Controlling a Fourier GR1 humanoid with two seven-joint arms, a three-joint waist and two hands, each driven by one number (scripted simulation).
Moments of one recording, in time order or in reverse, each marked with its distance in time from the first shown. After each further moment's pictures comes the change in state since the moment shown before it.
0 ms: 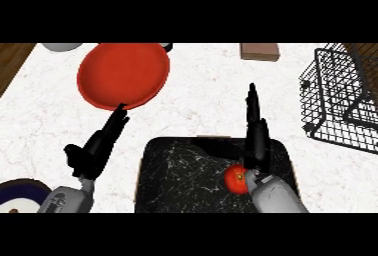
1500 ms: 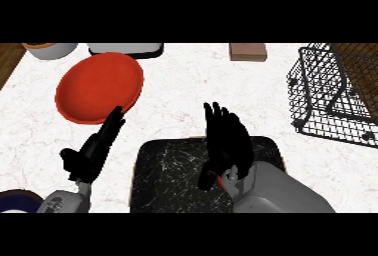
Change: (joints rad) left arm 0.027 -0.001 0.022 -0.001 -0.013 -0.001 -0.014; right arm -0.341 -0.156 0.325 -0.159 0.417 0.830 1.110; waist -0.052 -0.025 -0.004
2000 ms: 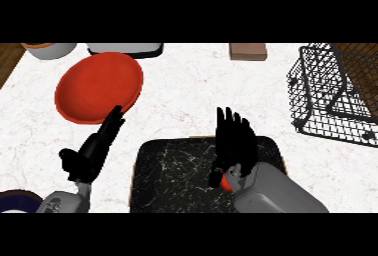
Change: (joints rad) left arm 0.006 -0.002 0.002 -0.024 -0.006 0.006 0.015; right arm 0.083 0.031 -0.052 0.066 0.108 0.074 0.010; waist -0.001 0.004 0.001
